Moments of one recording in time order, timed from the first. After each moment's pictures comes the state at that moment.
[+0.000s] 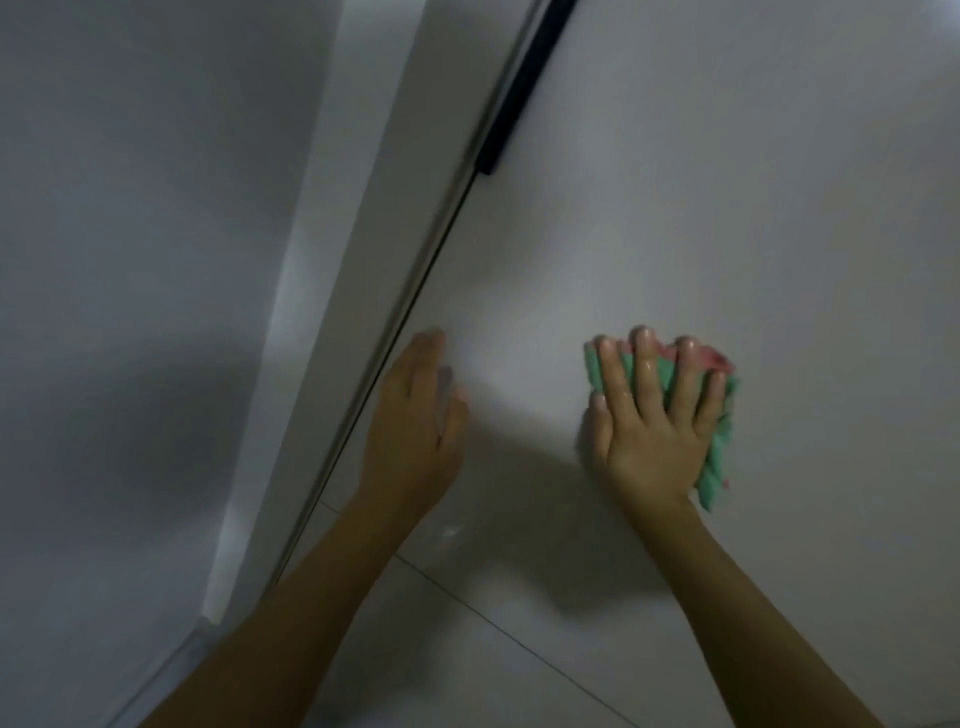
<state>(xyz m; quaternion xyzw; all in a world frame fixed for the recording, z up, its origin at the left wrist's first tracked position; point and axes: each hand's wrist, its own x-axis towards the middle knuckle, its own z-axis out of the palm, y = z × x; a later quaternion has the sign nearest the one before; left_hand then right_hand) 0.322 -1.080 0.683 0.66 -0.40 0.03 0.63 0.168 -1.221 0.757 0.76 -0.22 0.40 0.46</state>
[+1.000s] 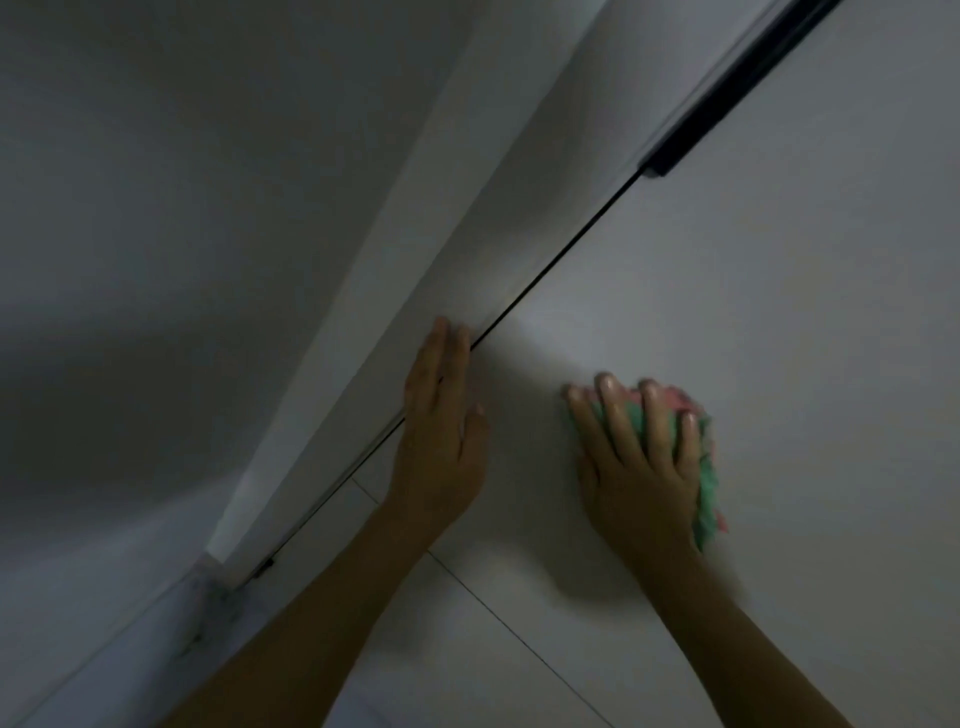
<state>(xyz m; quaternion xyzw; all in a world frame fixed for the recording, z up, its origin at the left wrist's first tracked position) 0.356 -1.085 0.639 0.62 -0.35 0.02 0.70 0.215 -1.198 0.717 0.84 -0.13 0.23 0.47</state>
